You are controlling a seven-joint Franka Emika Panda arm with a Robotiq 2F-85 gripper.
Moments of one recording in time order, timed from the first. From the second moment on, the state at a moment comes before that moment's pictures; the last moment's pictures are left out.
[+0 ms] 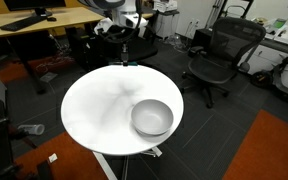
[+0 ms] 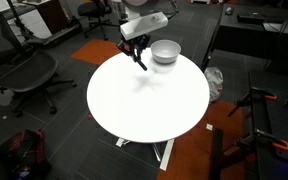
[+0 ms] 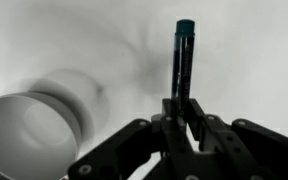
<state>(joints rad) 0.11 0.63 -0.12 -1.54 0.02 2.15 0.65</state>
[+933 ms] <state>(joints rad) -0.04 0.45 -0.20 -1.68 -0.04 2.14 0.55</state>
